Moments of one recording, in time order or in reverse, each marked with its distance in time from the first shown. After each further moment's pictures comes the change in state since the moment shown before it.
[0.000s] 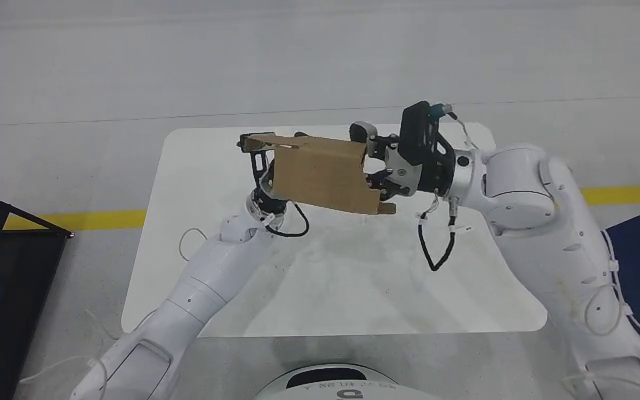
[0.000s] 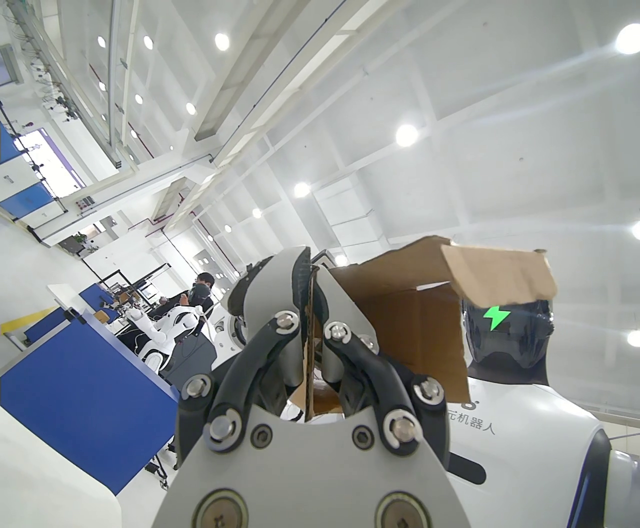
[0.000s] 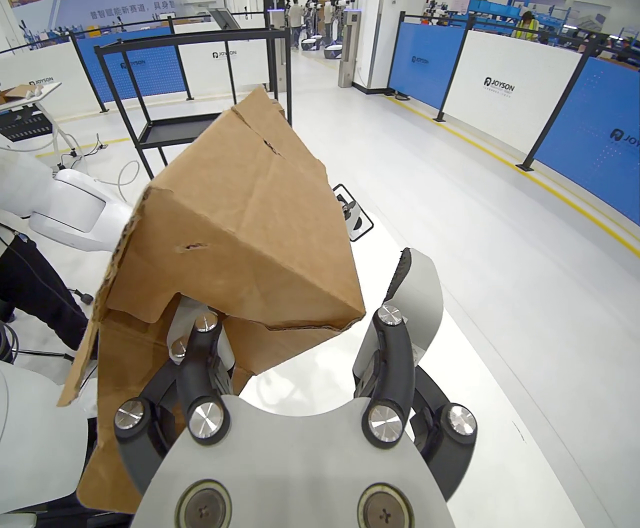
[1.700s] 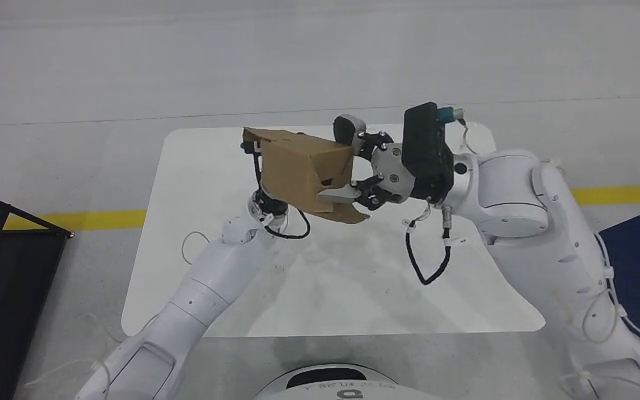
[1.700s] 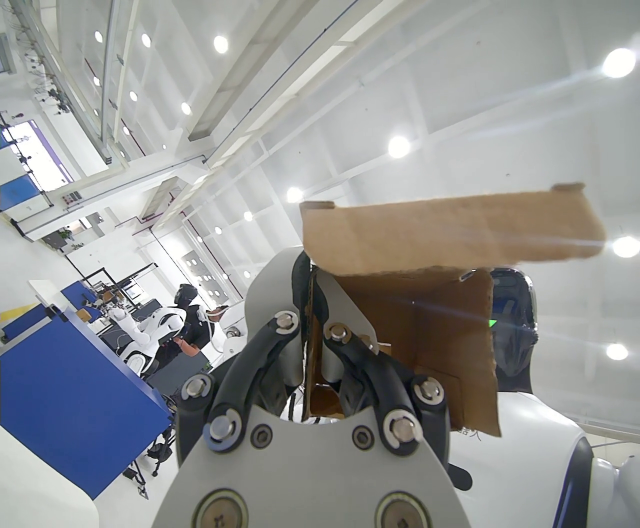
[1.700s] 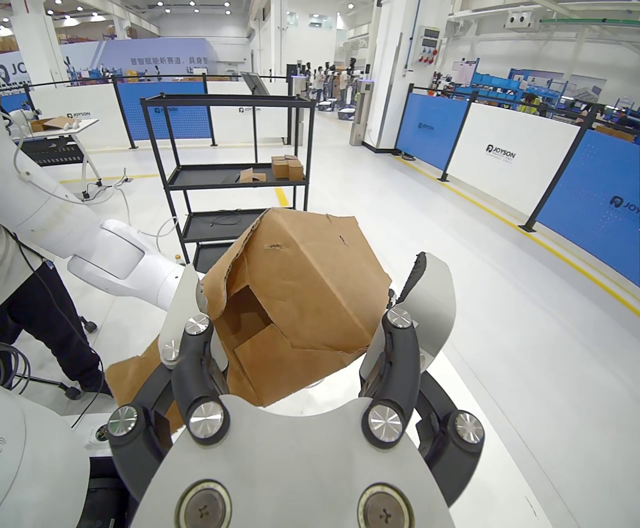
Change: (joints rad) left arm 0.020 -0.021 -0.029 -0.009 -0.057 0.060 -0.061; right arm 0.028 -0.019 -0.064 -0.076 -0.035 0.026 -0.140
